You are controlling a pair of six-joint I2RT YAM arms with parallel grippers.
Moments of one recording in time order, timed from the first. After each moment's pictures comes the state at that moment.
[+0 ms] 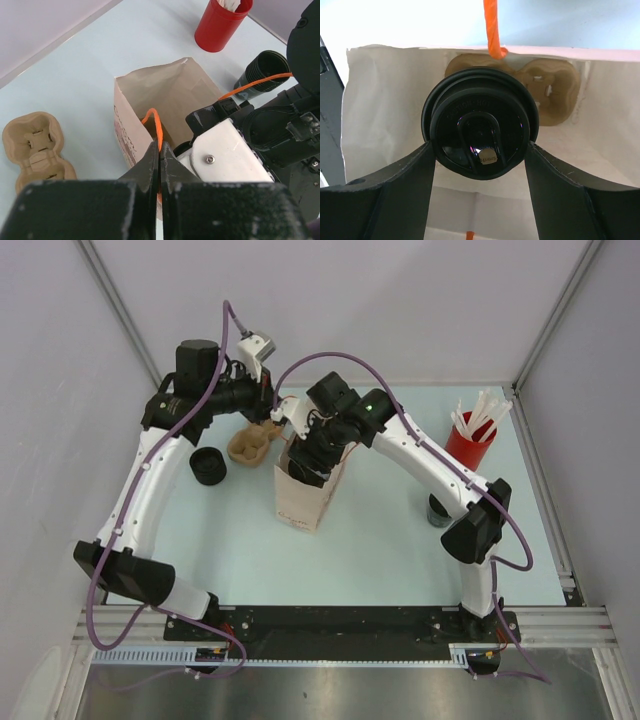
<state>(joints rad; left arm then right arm) -0.28 1.48 1.74 -0.74 0.60 0.12 0.81 1.97 2.16 -1.13 -0.29 -0.36</state>
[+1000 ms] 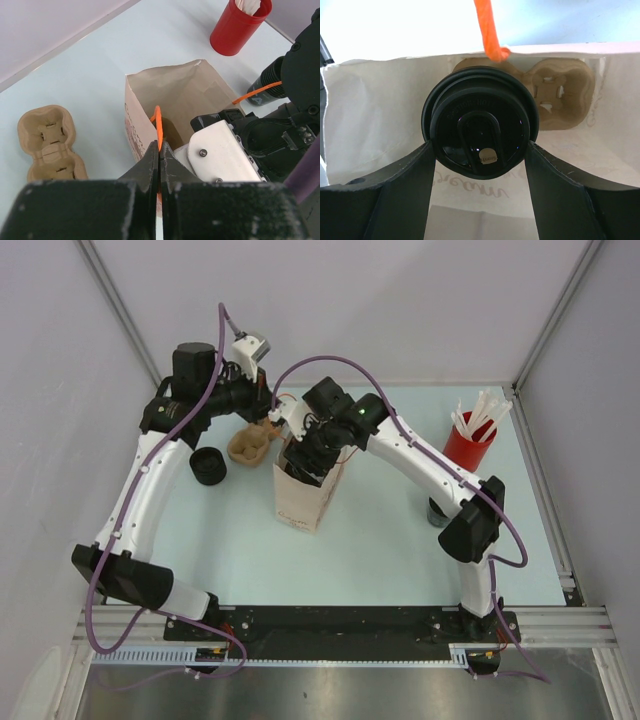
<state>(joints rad) -0.27 1.45 1.70 -0.70 0.55 0.10 0.81 1.99 2.12 -1.09 -0.29 -0.28</state>
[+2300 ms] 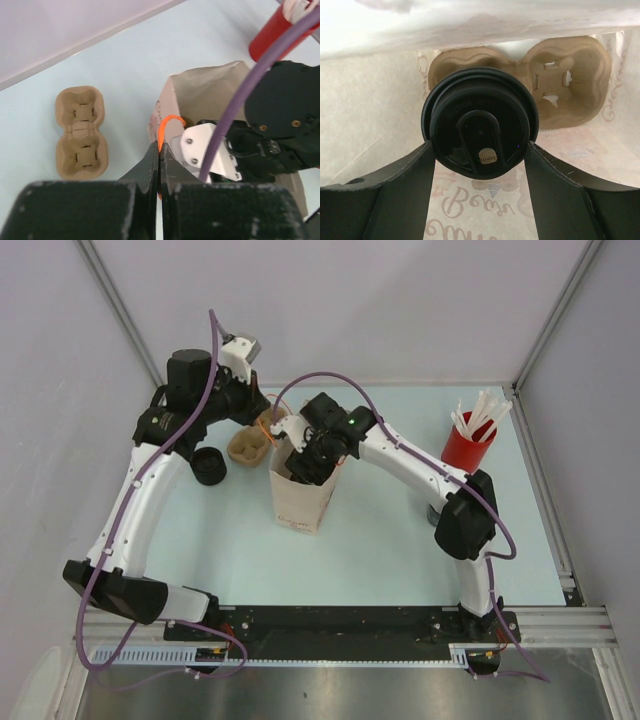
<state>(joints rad) -0.29 1.38 1.66 -0.70 0.34 0.05 0.81 2.02 1.97 -0.97 -0.27 -0.27</state>
